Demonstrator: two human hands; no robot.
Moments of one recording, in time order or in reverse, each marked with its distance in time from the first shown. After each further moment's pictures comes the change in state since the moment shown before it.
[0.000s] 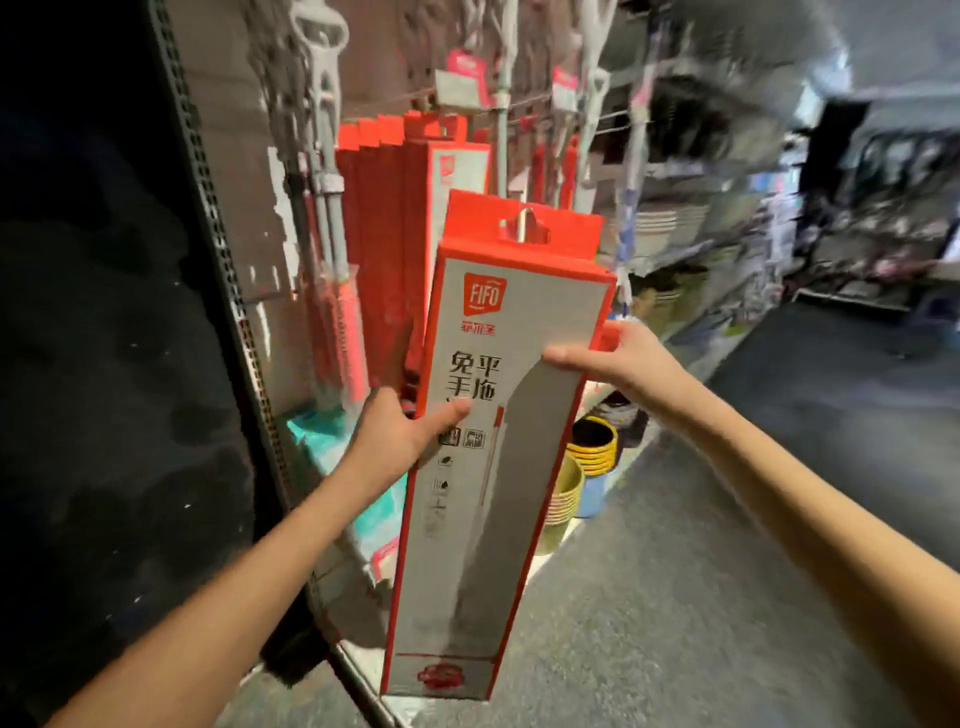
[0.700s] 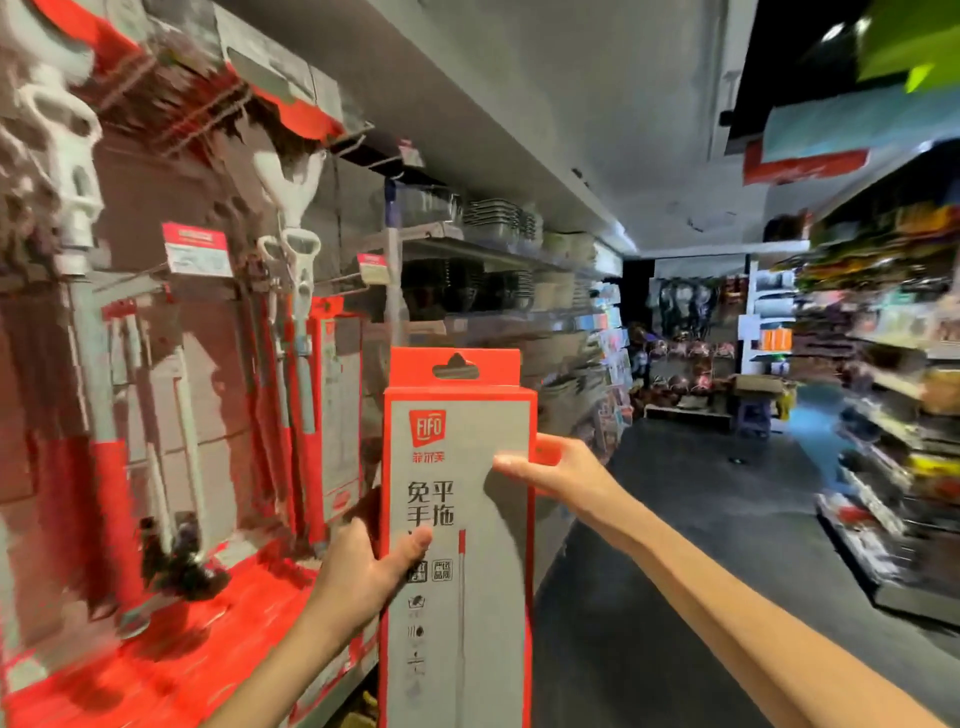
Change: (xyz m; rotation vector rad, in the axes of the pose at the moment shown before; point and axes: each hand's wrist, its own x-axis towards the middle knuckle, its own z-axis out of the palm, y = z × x) left_hand 0.327 0.045 0.450 0.122 -0.047 0.207; right_hand 0.183 0.198 -0.439 -0.033 0.203 0.032
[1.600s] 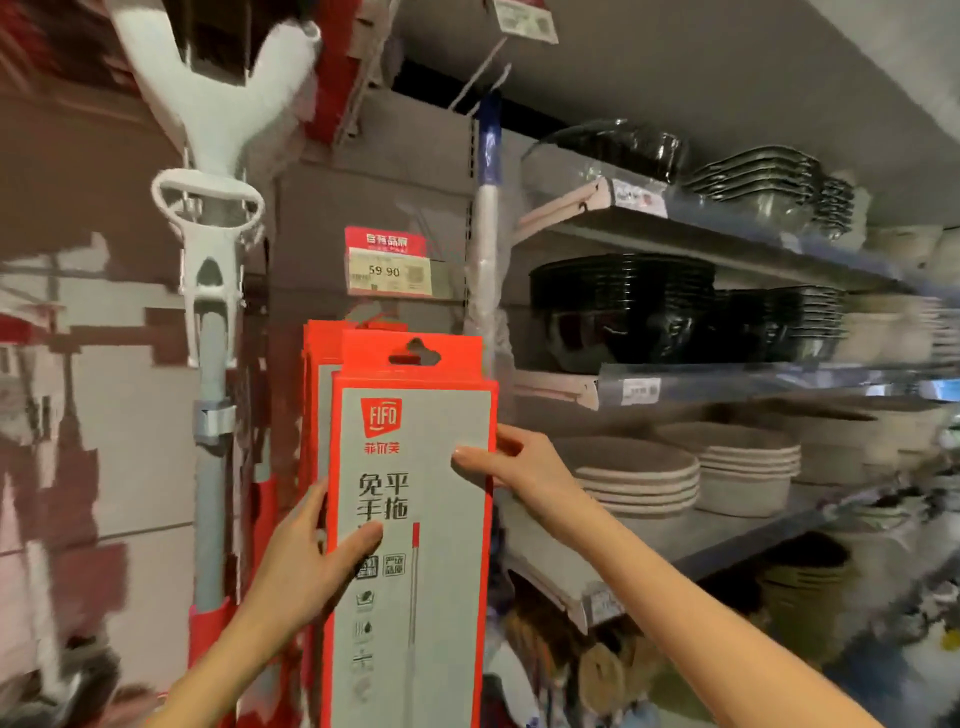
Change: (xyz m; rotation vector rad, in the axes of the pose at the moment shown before) left_hand 0.433 -0.183 0.091 0.226 0.499 -0.103; right_hand 0.588 0.205 0.029 0.345 -0.509 -0.178
